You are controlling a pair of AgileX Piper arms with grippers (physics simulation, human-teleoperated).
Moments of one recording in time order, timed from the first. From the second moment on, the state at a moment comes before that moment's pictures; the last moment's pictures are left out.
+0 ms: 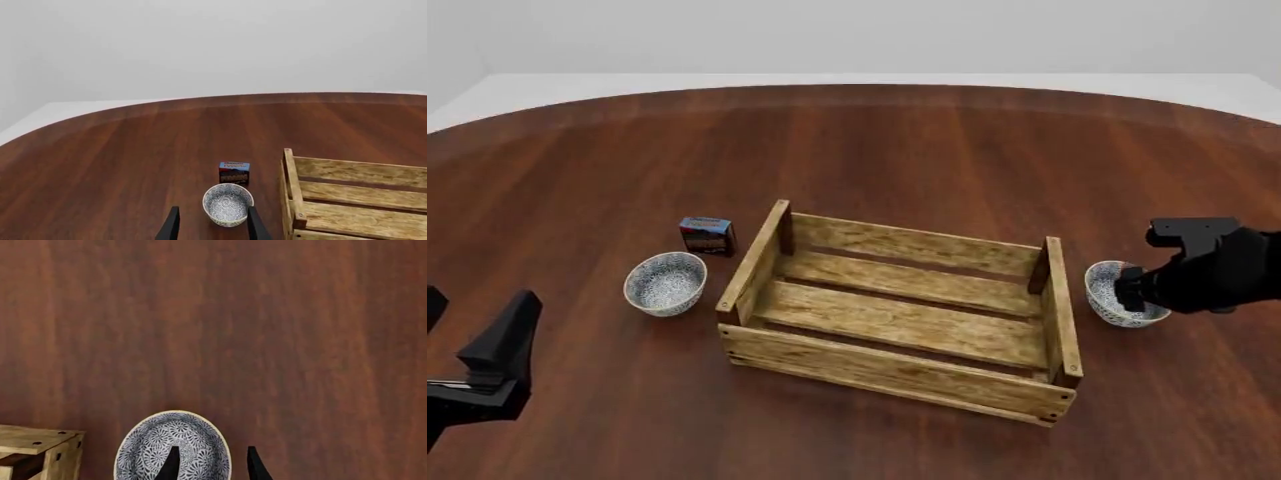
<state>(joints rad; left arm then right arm) -0.04 0.30 -0.03 -0.24 0.02 -0.26 1.77 -0.83 0.10 -0.18</state>
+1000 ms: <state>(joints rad) -0.03 0.27 -0.03 -0.21 0.00 -0.25 1.69 -0.84 0.15 -0.18</state>
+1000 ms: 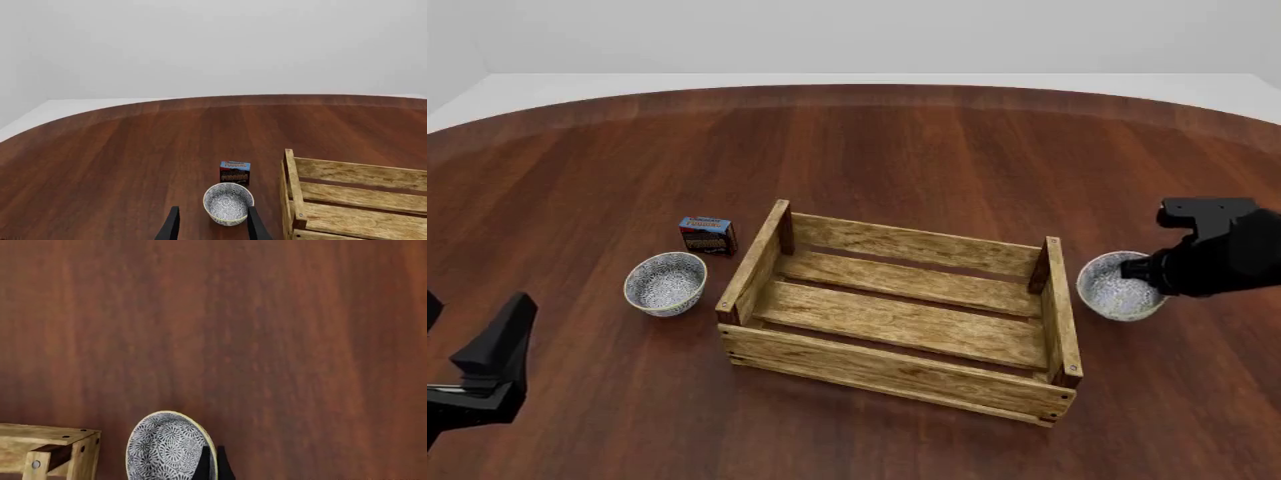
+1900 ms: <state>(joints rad) -0.04 0.22 -0.07 -0.14 0.01 -0.12 1.36 -0.97 0.34 -0.11</state>
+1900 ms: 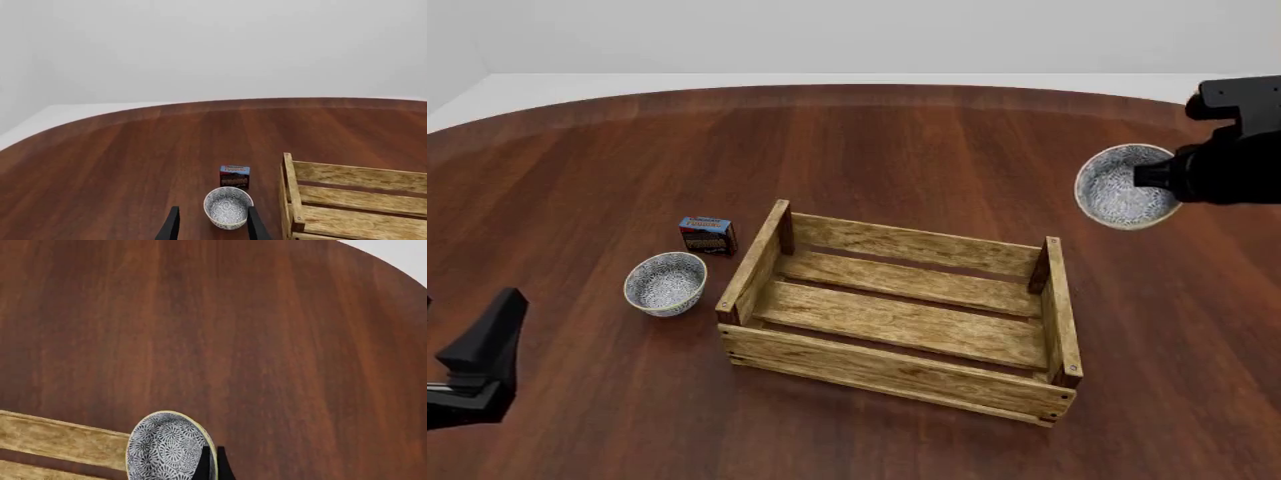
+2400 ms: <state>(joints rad) -0.05 0.22 -0.10 -0.09 0.03 0.08 1.27 -1.03 0.37 -0.04</state>
